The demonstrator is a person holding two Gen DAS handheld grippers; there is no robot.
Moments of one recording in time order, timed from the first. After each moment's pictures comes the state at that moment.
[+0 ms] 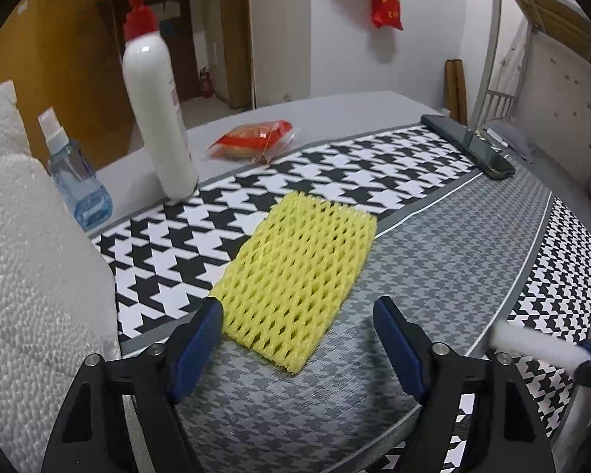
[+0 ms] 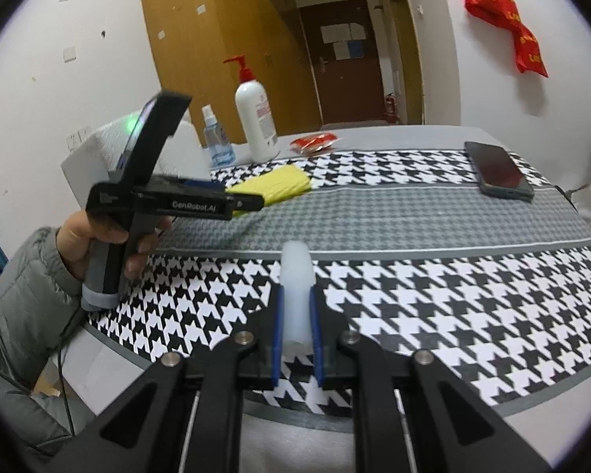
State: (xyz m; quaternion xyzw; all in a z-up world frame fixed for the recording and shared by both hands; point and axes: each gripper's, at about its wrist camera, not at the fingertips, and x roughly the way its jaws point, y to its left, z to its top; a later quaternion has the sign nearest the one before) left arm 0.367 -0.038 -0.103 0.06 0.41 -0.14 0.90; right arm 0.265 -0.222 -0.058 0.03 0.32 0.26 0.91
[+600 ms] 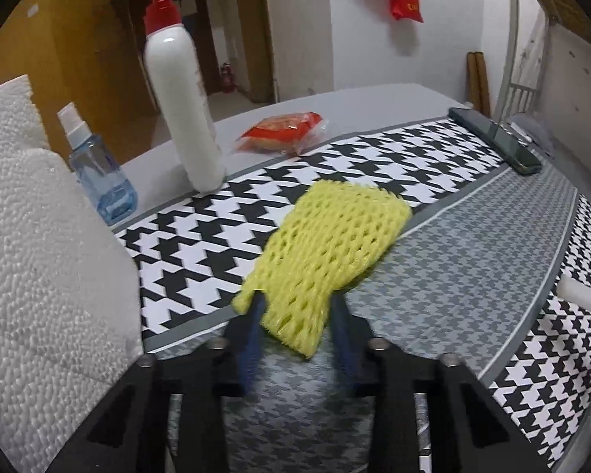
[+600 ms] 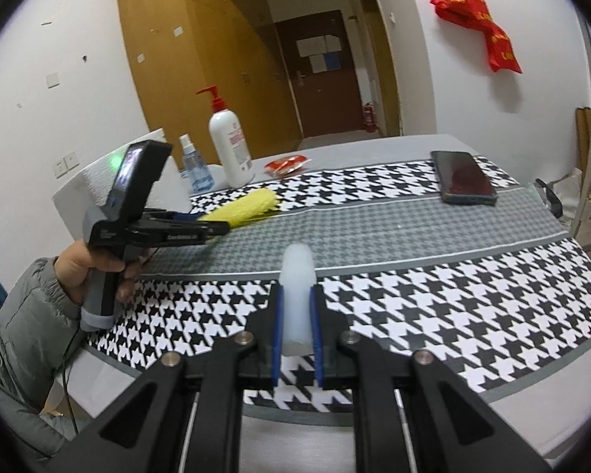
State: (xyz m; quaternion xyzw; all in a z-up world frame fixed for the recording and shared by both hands) left arm 0.368 -0.031 -0.104 0.08 0.41 -0.09 0.90; right arm 0.261 -0.248 -0.045 0.05 0.30 0.22 0.92
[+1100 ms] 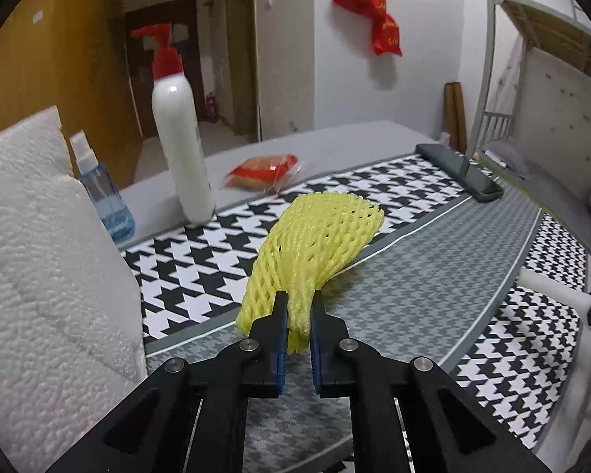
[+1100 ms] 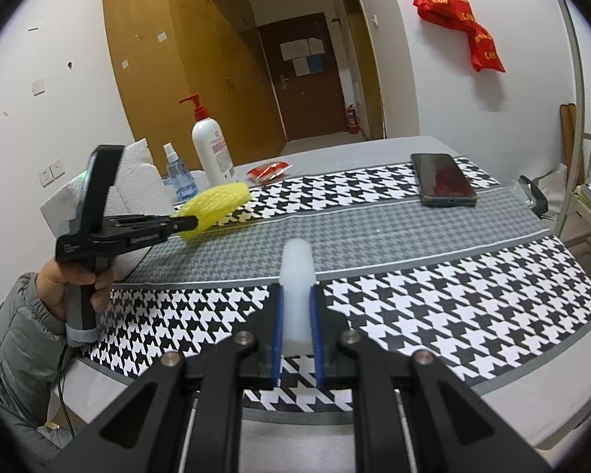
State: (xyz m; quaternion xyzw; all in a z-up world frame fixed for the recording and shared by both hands) left arm 0.337 -0.029 -0.077 0.06 0.35 -0.14 0.92; right arm 0.260 -0.256 -0.037 0.06 0.30 0.19 0.93
